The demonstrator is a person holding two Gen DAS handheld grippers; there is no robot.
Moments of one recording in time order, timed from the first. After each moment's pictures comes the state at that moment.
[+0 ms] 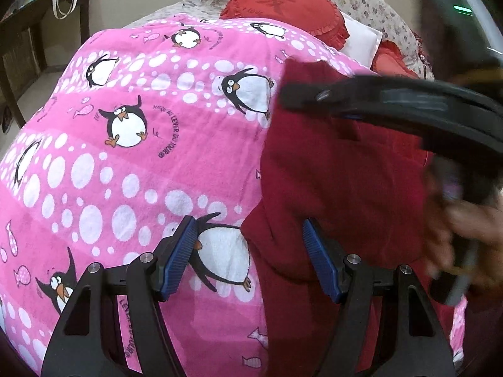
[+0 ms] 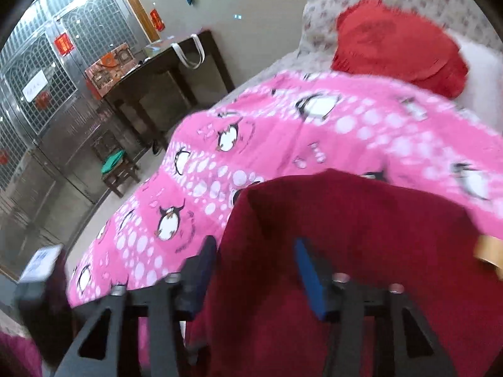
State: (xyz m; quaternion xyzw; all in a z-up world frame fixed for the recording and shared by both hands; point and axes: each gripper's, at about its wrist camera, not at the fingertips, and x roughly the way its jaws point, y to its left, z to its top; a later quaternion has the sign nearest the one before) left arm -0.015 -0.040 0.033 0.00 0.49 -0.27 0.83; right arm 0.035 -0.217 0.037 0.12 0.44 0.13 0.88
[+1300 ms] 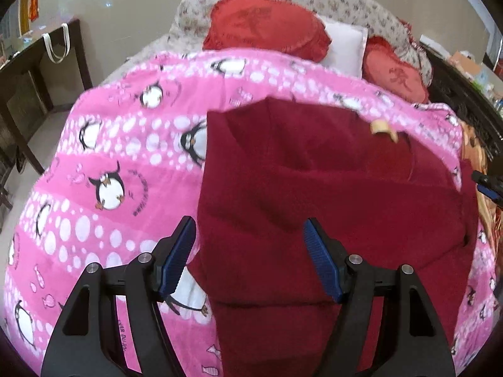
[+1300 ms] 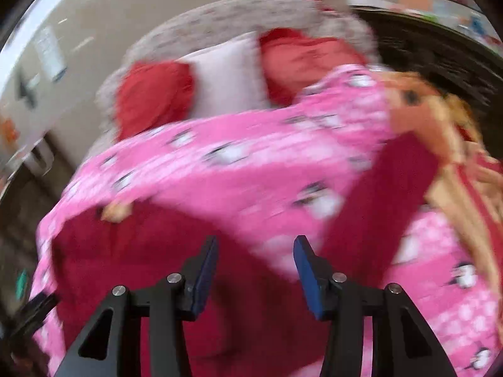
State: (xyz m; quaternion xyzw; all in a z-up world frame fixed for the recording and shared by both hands) left arm -0.030 -0.090 0.080 0.06 0.43 -0.26 0.86; right arm -0.203 -0.468 0.078 0.22 0.36 -0.28 0.86
